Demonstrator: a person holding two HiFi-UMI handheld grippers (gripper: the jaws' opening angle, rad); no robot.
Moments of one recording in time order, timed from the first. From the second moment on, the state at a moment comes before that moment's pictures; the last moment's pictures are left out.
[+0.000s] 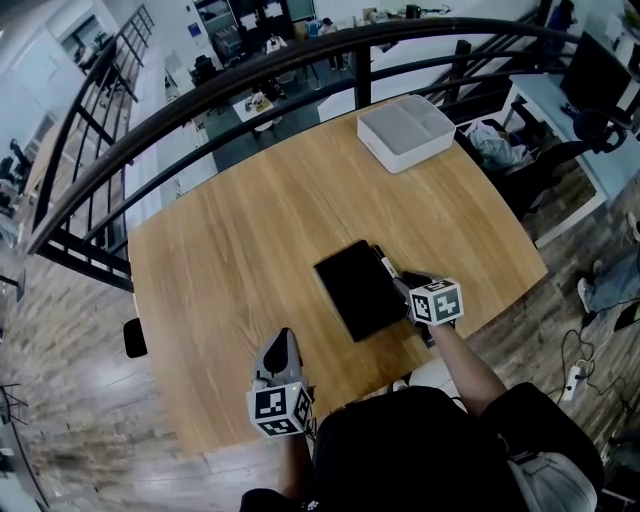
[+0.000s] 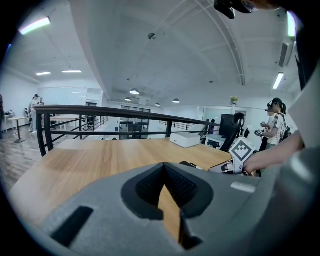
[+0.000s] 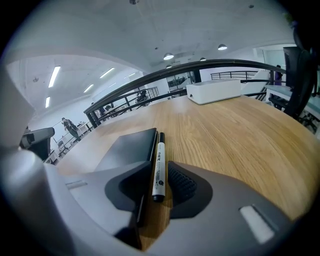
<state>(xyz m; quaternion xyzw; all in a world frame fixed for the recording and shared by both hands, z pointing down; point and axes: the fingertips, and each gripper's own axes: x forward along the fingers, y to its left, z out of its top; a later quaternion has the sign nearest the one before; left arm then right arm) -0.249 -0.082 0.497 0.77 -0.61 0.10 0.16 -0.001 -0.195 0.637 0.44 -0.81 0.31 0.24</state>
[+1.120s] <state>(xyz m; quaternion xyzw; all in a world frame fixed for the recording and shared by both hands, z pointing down) -0.223 -0.109 0.467 0.82 -0.55 0.07 0.12 -0.028 -0.172 0.476 0.45 -0.87 0.19 0.05</state>
